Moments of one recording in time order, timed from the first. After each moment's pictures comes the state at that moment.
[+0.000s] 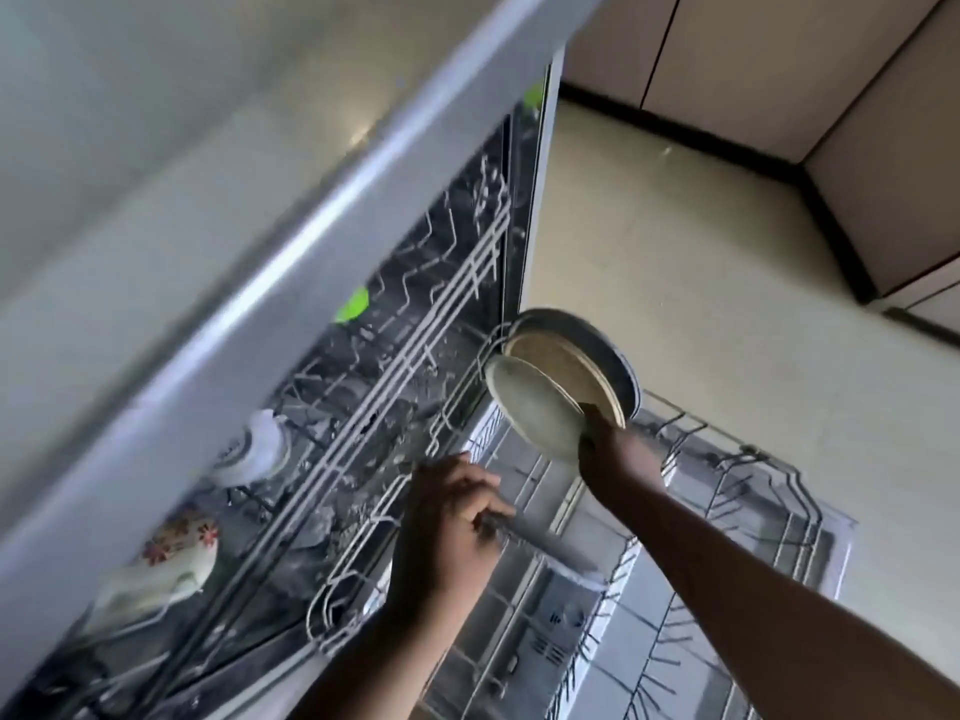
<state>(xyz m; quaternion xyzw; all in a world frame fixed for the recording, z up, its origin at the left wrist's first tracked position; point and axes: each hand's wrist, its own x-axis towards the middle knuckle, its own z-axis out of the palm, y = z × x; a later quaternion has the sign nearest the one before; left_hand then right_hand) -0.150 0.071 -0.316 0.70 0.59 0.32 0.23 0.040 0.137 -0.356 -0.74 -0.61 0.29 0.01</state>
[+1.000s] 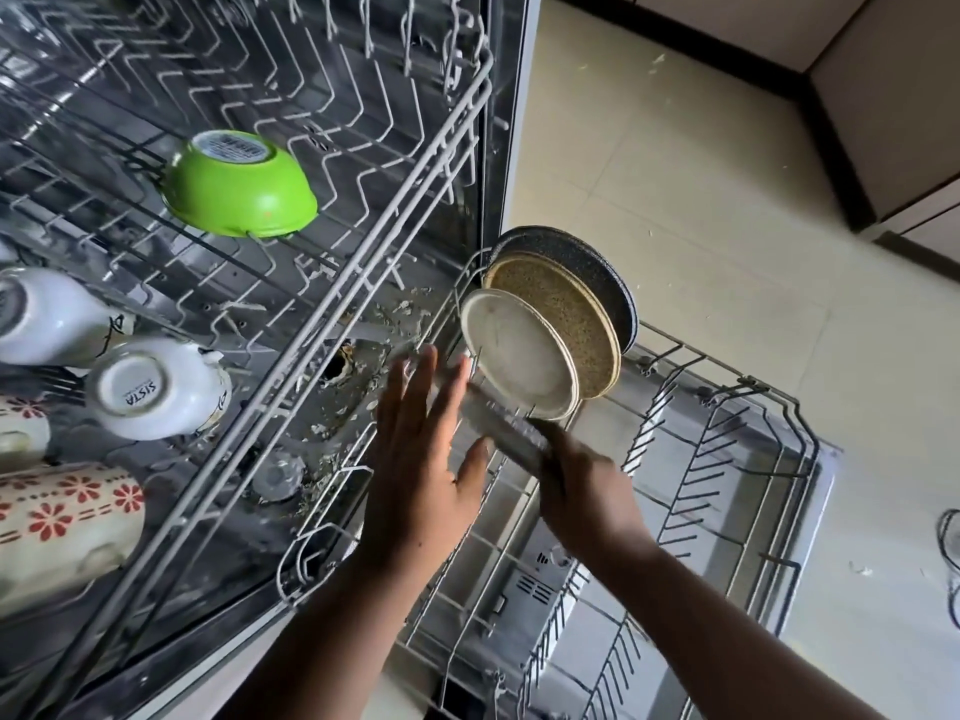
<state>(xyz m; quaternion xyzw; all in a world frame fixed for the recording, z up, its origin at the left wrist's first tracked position) -0.159 0.068 -0.359 0.72 0.61 0.26 0.21 0.007 0.051 -0.354 -0.66 -0.66 0.30 0.17</state>
